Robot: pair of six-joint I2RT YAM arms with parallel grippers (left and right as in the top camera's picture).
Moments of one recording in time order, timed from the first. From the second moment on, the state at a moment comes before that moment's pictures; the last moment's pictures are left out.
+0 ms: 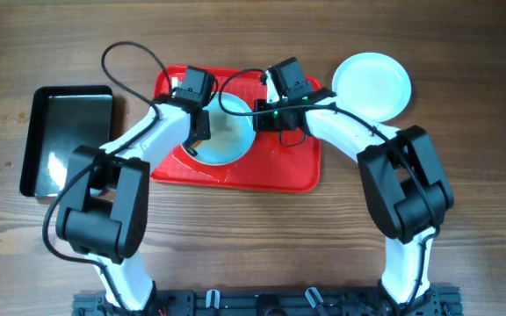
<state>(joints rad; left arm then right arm) -0.30 1.94 1.21 -0.59 -0.30 -0.35 0.47 2.09 1.37 -0.34 -0.32 0.44</state>
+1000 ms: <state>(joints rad) -0.37 1.94 1.21 -0.54 -0.03 -0.34 0.46 2.09 1.37 -0.34 -0.31 0.44</state>
